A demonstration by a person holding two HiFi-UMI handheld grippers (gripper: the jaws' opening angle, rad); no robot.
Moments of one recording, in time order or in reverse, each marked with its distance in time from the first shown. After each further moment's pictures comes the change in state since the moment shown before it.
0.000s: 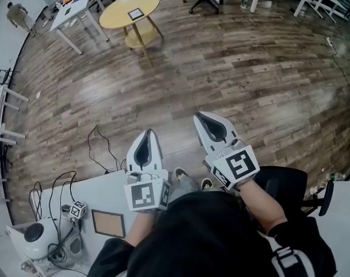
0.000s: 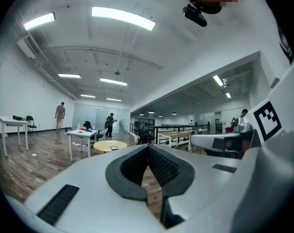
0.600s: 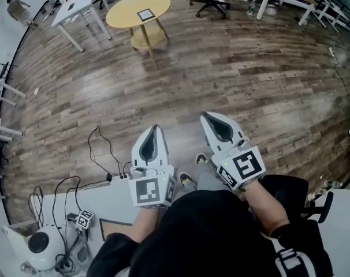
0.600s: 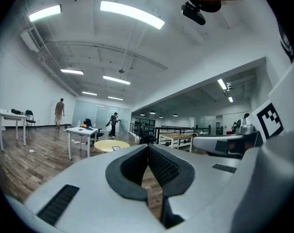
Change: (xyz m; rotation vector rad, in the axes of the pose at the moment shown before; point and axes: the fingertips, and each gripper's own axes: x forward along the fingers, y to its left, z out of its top) left arm 0.060 0.083 0.014 -0.044 -0.026 -0.016; right arm 0.096 0.009 0.004 -0.032 0.027 -0.001
